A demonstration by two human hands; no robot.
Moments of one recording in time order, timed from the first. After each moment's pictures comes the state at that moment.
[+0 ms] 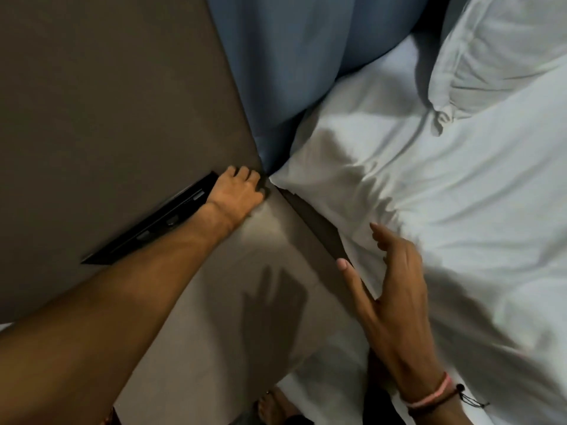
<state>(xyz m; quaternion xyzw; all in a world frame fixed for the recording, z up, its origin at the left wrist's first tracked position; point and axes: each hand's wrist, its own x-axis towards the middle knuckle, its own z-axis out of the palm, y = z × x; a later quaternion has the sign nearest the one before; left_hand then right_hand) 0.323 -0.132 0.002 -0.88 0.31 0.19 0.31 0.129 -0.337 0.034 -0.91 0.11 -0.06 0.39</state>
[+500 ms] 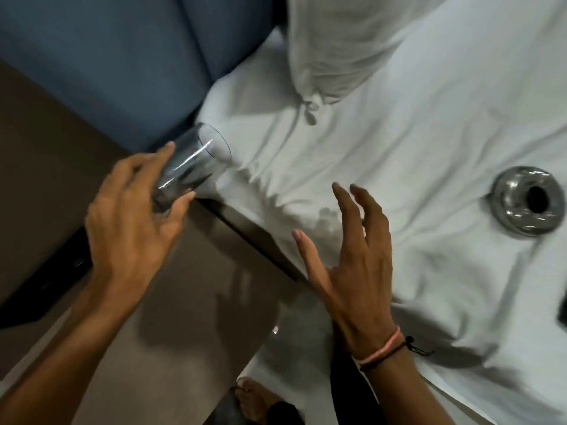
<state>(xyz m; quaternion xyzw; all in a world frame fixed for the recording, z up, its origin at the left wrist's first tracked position) 0.262 -0.195 0.091 -0.97 0.13 -0.07 -0.17 0.132 -0.410 0.057 -0.92 0.20 -0.17 0.29</state>
